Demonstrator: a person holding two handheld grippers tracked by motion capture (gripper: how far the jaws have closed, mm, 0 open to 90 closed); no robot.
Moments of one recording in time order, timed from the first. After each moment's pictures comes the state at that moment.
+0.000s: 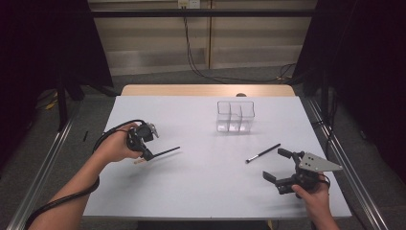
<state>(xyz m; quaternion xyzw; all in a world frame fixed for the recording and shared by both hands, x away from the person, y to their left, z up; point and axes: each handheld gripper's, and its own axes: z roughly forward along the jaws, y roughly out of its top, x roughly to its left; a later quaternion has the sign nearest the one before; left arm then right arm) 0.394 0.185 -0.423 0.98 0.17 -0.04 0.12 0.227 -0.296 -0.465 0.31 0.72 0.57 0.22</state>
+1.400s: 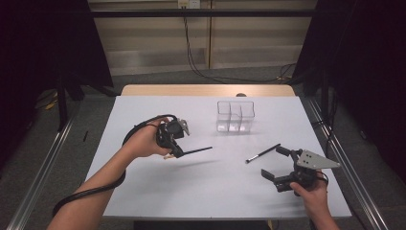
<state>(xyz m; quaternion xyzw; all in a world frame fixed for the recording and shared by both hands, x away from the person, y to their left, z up) 0.383 0.096 -0.396 0.98 0.08 -0.05 0.17 0.233 -0.292 -0.462 0.31 0.72 0.57 0.22</state>
